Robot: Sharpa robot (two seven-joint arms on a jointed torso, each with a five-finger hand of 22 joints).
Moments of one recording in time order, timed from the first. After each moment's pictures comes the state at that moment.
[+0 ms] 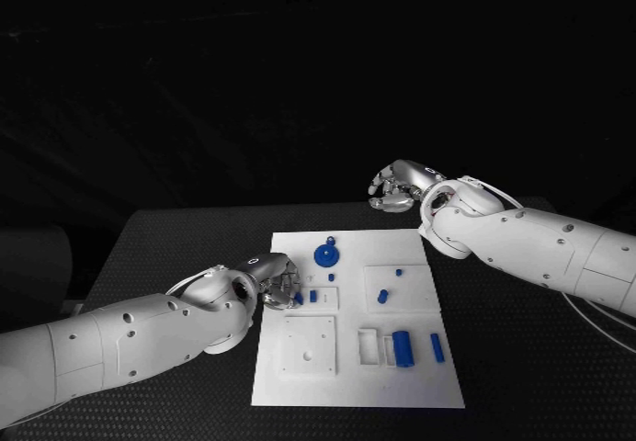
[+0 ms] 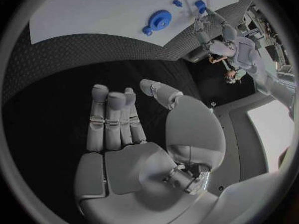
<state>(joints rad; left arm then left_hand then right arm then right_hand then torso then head) 1.16 -0.61 -0.22 1.36 -1.34 -0.37 -0.20 1.23 -0.23 0.59 -0.18 0.06 1.00 0.09 0.46 0.54 1.05 0.02 0.78 0.54 0.93 -0.07 1.30 0.55 0.04 0.81 -0.09 0.86 1.31 1.24 -0.69 0.01 1.23 -1.38 -0.40 -0.18 0.98 -0.26 0.79 -0.12 0.39 0.92 0.12 0.28 0.49 1.08 0.01 1.06 0.84 1.28 -0.09 1.01 0.98 0.25 1.13 0.00 0.81 1.28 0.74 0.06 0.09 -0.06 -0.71</state>
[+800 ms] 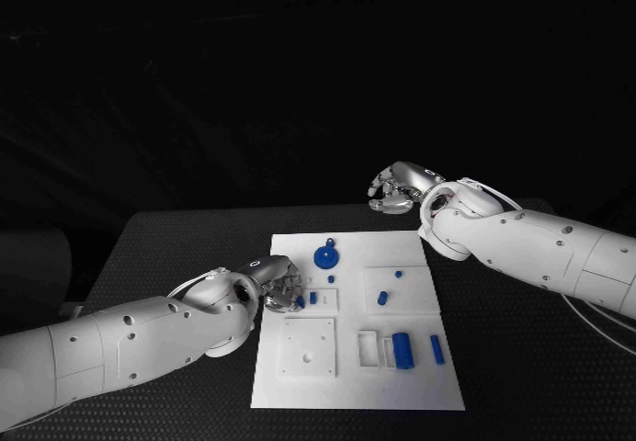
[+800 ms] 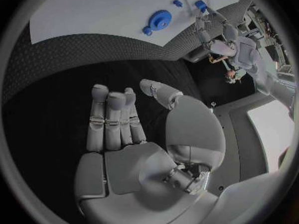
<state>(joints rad) 1.16 -0.61 -0.22 1.37 -1.32 -0.37 -0.20 1.22 -0.21 0.61 -0.18 0.10 1.01 0.08 0.46 0.55 1.05 0.01 0.79 0.53 0.92 -0.07 1.31 0.55 0.04 0.81 -0.09 0.88 1.31 1.24 -0.69 0.01 1.23 -1.38 -0.40 -0.18 0.98 -0.26 0.79 -0.12 0.39 0.92 0.12 0.28 0.49 1.08 0.01 1.06 0.84 1.28 -0.09 1.01 0.98 0.25 1.13 0.00 0.81 1.28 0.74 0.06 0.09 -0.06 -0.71</state>
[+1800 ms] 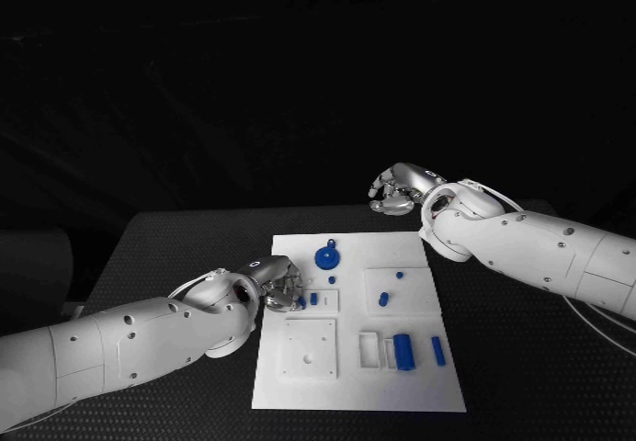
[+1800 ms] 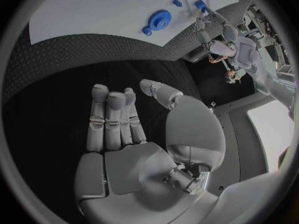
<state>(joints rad) 1.16 -0.61 -0.22 1.37 -1.30 -0.38 -0.20 1.22 -0.21 0.61 -0.19 0.12 1.03 0.07 0.46 0.56 1.05 0.01 0.81 0.53 0.93 -0.08 1.33 0.55 0.04 0.81 -0.10 0.89 1.31 1.24 -0.69 0.01 1.23 -1.38 -0.40 -0.18 0.98 -0.26 0.79 -0.12 0.39 0.92 0.12 0.28 0.49 1.08 0.01 1.06 0.83 1.28 -0.09 1.01 0.98 0.25 1.13 0.00 0.81 1.28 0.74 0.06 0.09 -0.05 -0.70</state>
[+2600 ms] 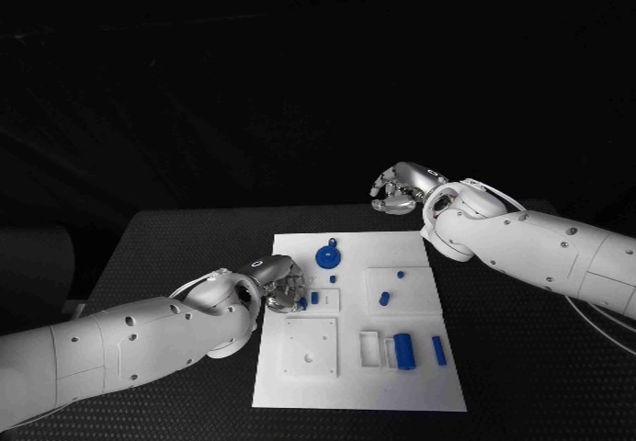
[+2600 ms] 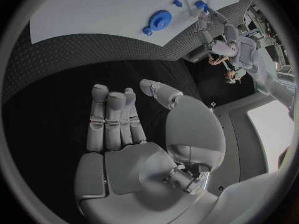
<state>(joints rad) 1.15 -0.62 -0.22 1.39 -1.33 -0.39 -0.19 1.23 -0.22 0.61 -0.21 0.12 1.06 0.06 0.46 0.59 1.07 -0.01 0.84 0.53 0.95 -0.09 1.36 0.56 0.04 0.83 -0.10 0.92 1.31 1.24 -0.69 0.01 1.23 -1.38 -0.40 -0.18 0.98 -0.26 0.79 -0.12 0.39 0.92 0.12 0.28 0.49 1.08 0.01 1.06 0.83 1.28 -0.09 1.01 0.98 0.25 1.13 0.00 0.81 1.28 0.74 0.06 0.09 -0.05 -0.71</state>
